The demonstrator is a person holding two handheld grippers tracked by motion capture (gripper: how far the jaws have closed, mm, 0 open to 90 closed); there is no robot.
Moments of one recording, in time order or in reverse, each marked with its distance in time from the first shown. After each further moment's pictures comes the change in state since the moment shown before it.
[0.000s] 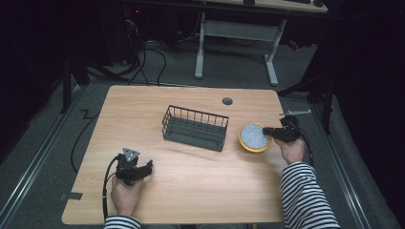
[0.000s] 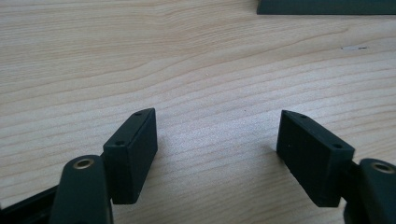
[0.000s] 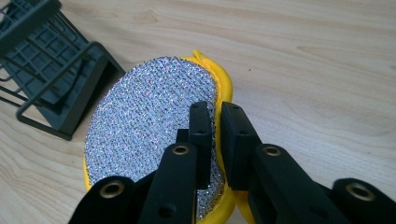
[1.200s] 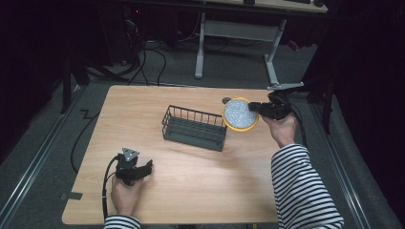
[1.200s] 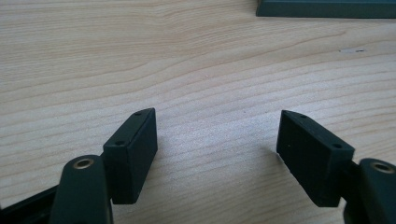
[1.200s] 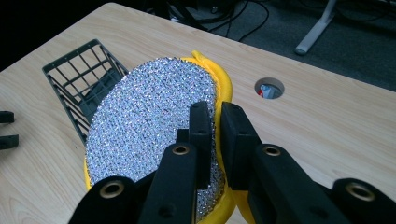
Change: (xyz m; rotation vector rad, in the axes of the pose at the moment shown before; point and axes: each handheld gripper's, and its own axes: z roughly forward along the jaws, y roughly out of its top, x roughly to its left) left arm 0.001 0.000 0.000 -0.002 -0.011 -0.009; right arm 0.080 0.087 -0.031 -0.113 0.057 -0.184
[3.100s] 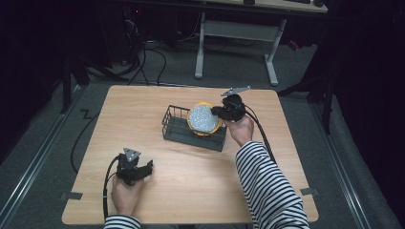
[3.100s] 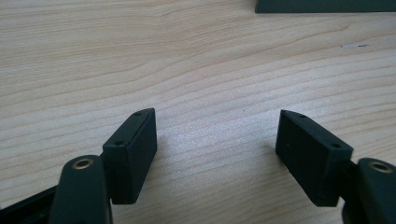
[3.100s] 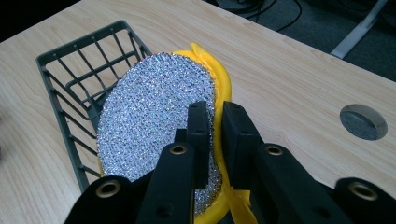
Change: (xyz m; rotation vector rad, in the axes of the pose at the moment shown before) left arm -0.003 0.000 0.001 0.005 0.016 0.024; right arm 0.064 0.008 0.110 0.040 0.049 -0.104
